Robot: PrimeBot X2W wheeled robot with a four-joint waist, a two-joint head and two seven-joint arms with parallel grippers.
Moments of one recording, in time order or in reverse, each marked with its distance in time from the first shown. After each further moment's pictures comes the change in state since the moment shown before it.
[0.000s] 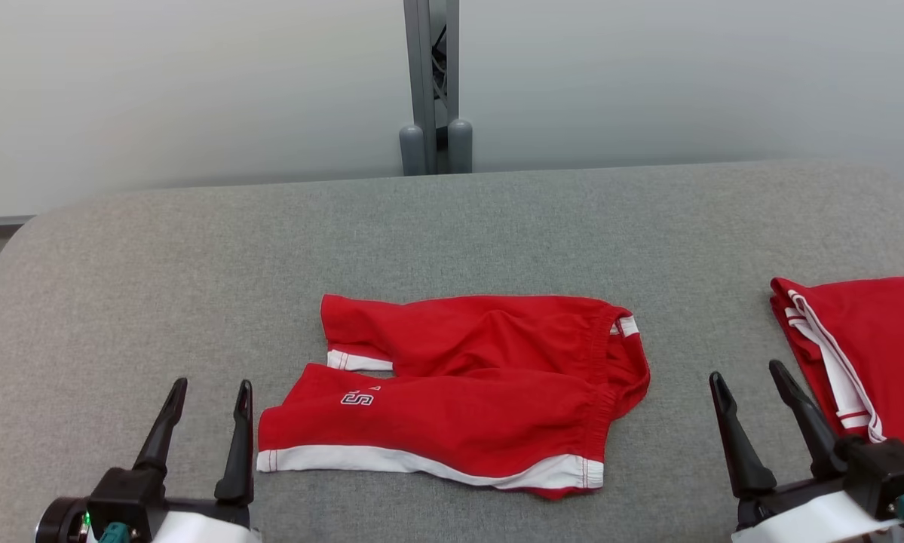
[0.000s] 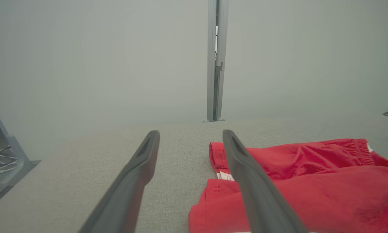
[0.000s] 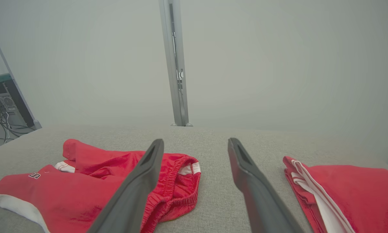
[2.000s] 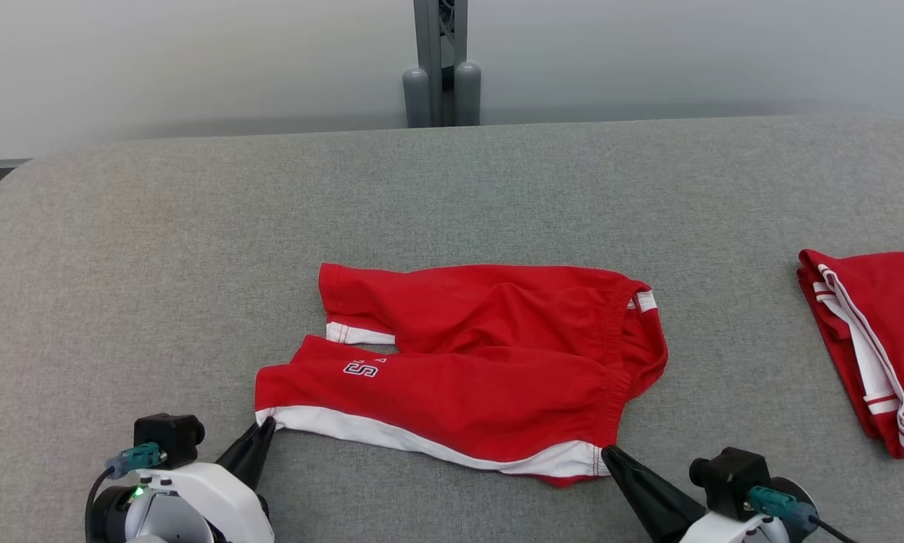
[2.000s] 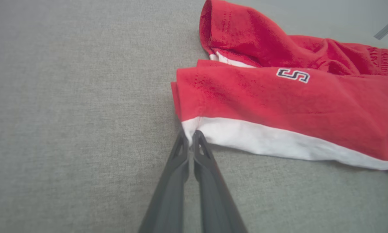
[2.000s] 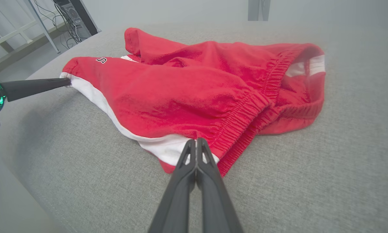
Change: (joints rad) left arm -0.198 0.067 -0.161 0.375 -0.315 -0.172 0.306; right arm -0.075 -0.102 0.380 0.126 0.166 0.000 0.189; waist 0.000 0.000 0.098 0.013
